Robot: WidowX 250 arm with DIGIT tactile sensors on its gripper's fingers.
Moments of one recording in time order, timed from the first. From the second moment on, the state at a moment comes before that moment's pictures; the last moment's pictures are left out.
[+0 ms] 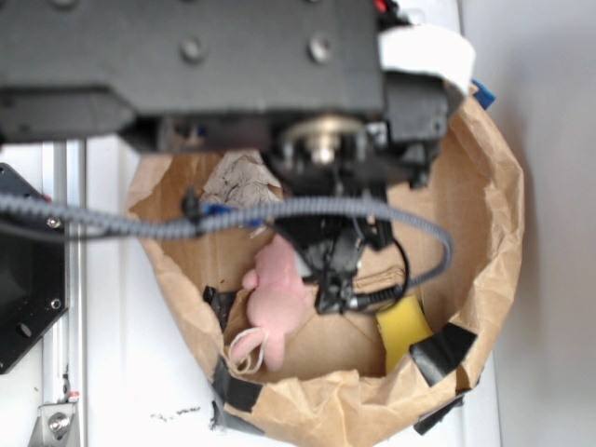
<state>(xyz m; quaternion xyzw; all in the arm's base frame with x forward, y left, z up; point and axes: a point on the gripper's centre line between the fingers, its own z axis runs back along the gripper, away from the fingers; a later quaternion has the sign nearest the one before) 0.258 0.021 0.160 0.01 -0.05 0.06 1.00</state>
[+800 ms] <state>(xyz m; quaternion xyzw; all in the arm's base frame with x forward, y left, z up) 0.255 0.014 0.161 0.02 -0.06 0.07 1.00</state>
